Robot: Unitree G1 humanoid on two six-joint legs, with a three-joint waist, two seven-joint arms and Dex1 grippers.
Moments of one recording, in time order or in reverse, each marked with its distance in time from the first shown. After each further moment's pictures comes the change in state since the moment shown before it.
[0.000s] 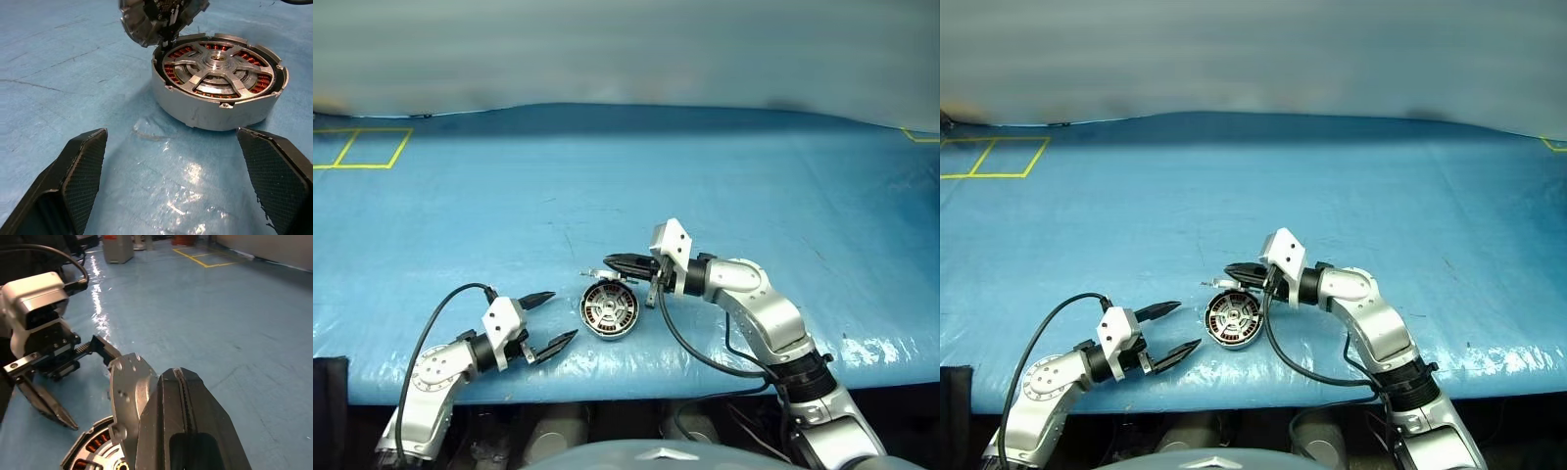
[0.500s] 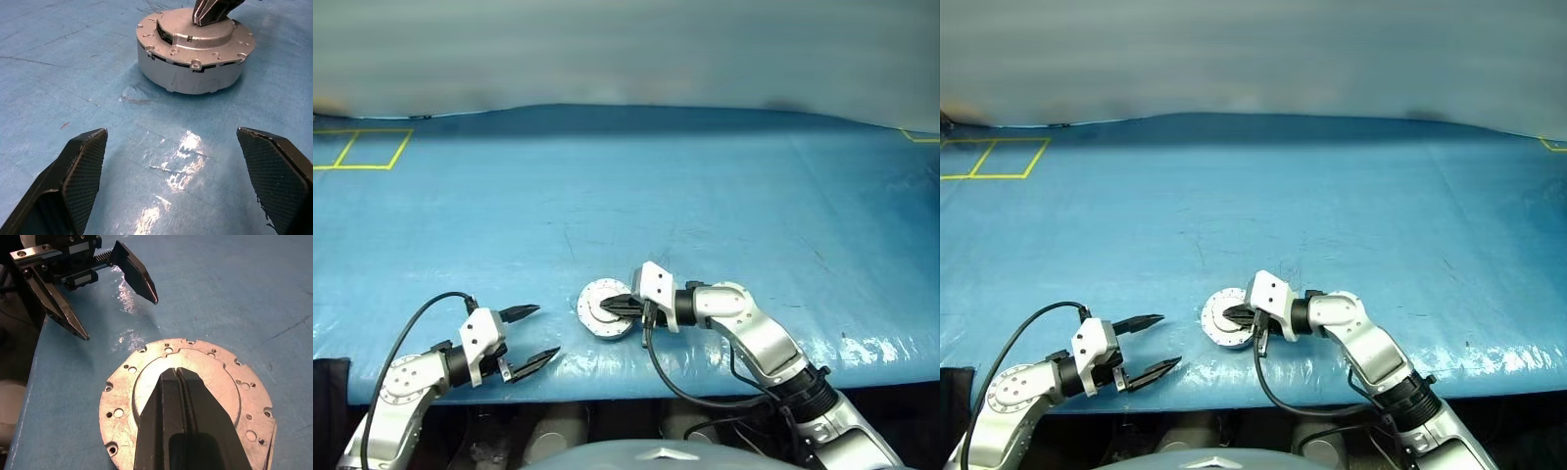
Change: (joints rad) left arm 0.089 0.102 0.062 -0.065 -0.051 0.023 -0.071; right arm 0.040 -0.050 0.167 0.040 -0.169 -0.051 -0.012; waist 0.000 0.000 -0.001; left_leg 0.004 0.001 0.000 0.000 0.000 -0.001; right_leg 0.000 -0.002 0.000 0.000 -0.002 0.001
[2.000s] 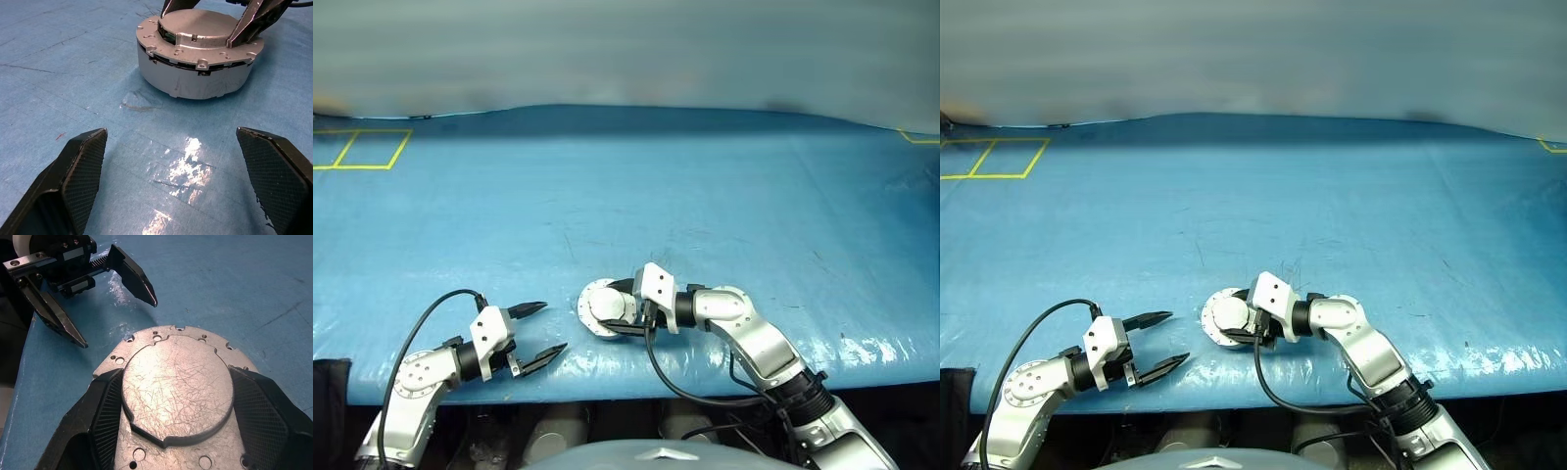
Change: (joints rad) left arm -0.060 -0.052 -0.035 0.083 0.039 -0.059 -0.012; right arm 0.036 0.027 -0.040 0.028 0.020 -0.004 0.003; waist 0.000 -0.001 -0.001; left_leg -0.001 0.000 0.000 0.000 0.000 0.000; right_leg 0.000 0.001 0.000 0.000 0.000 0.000
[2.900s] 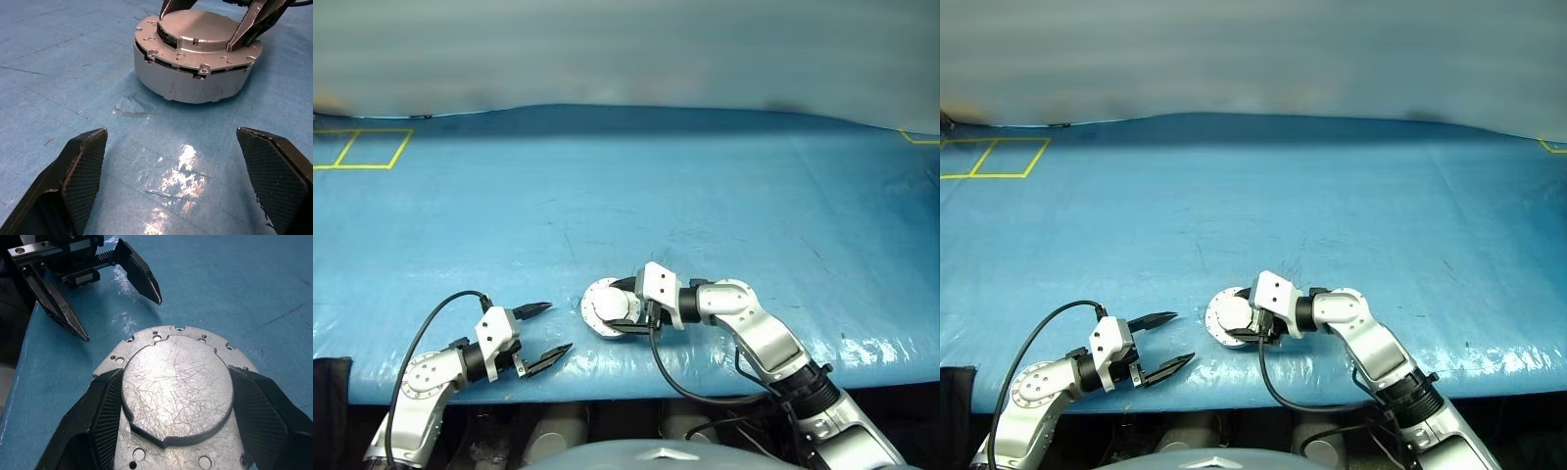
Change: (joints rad) left arm -0.002 -0.033 -0.010 0.000 0.005 0.011 0.004; right arm -0.037 -0.038 0.002 -0.001 -0.024 -0.007 0.045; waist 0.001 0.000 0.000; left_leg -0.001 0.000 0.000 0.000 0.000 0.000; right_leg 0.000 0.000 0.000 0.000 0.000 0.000
